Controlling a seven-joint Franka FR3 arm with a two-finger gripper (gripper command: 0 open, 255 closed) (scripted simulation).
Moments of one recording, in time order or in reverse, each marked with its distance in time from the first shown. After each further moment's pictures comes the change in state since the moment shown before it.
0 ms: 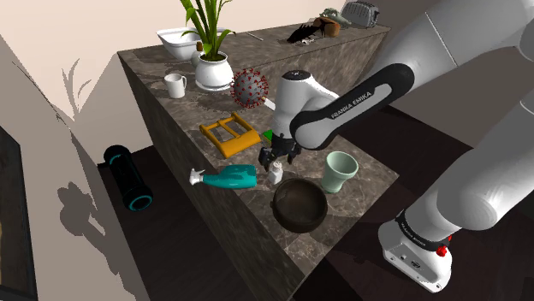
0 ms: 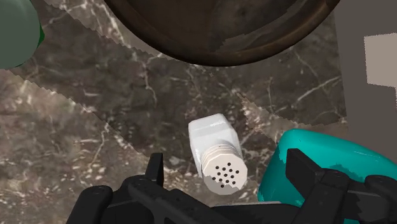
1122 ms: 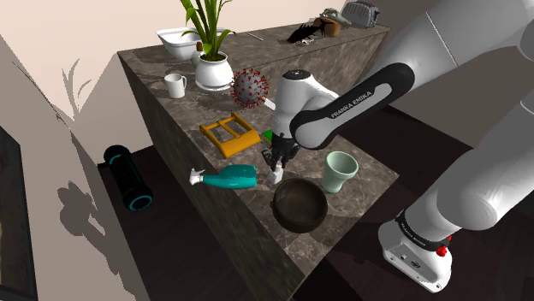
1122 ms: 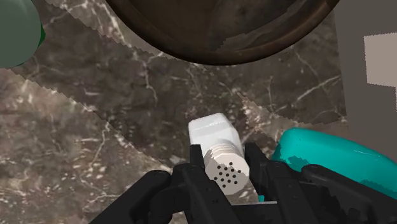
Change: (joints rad) arm -0.001 -0.002 -0.001 0.001 0.001 -0.002 -0.002
